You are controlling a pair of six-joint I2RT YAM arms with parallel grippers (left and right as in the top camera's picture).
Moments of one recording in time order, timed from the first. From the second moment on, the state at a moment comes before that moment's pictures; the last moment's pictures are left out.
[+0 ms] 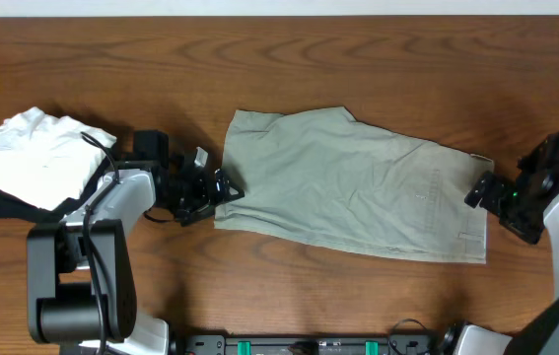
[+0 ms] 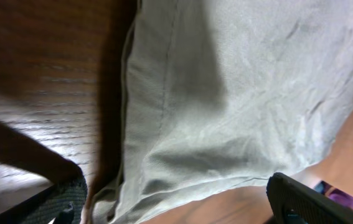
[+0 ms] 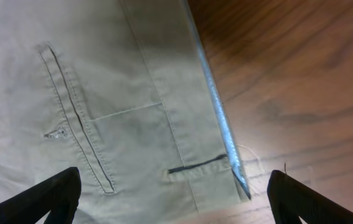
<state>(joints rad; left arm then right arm) 0.04 1.70 0.85 -0.60 0.69 -0.23 -0.42 1.45 0.95 -0.91 -0.13 0.19</state>
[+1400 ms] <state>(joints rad) 0.04 1.35 0.84 -0.71 0.63 -0.22 -0.57 1.86 0.99 -0.69 -0.55 0.00</state>
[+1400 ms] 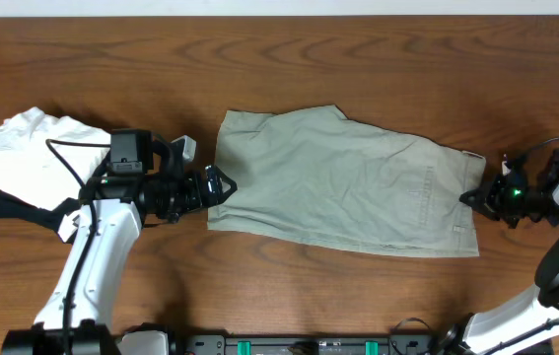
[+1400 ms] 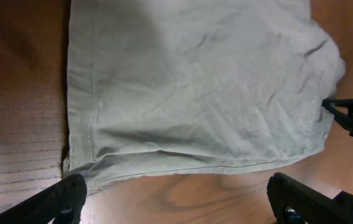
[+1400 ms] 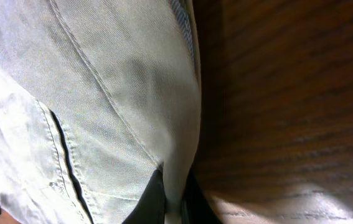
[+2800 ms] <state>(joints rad) 0.04 1.05 0.84 -0.90 0.41 -0.22 0.37 1.75 1.39 -0.75 -0.14 0.33</state>
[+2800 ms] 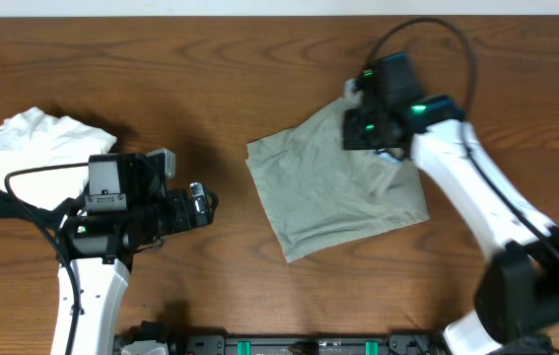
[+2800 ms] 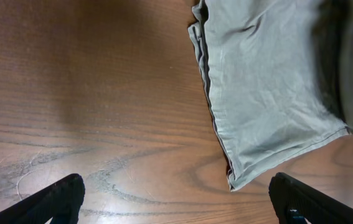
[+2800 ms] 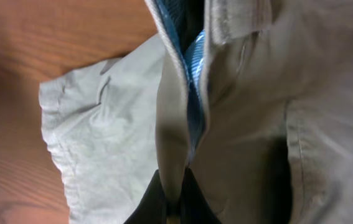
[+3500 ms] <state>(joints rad) 0.04 1.05 0.84 -0.92 0.41 -0.22 0.35 1.65 1.49 -0.87 0.03 0.29</state>
